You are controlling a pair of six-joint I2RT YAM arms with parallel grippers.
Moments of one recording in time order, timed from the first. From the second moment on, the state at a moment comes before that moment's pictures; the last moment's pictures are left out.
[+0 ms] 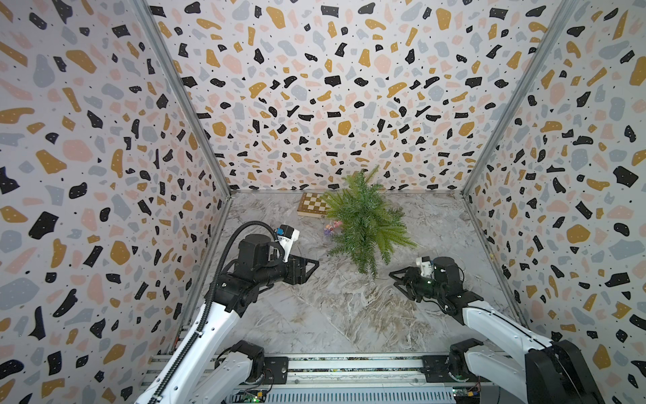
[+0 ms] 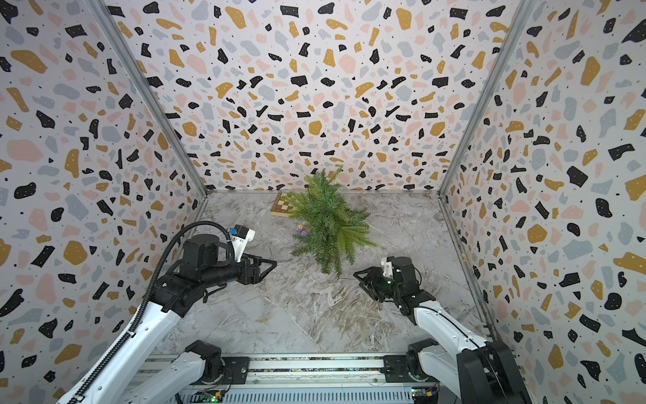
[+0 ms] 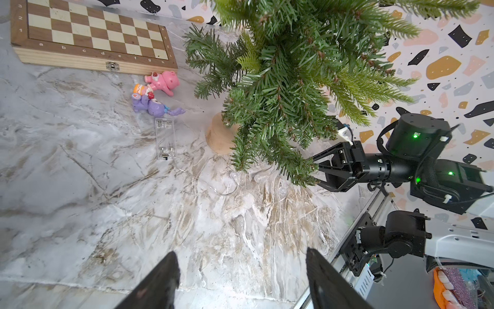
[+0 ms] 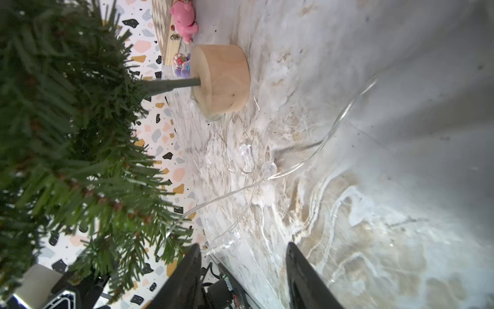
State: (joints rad) left arm -0.33 0.86 0.86 -0.62 0.51 -0.24; right arm 0.31 1.08 0.34 0.11 -0.61 1.21
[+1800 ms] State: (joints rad) left arm -0.33 0.85 0.85 -0.63 0.47 -0.20; right arm 0.45 1.48 0.35 0.63 -0.55 1.73
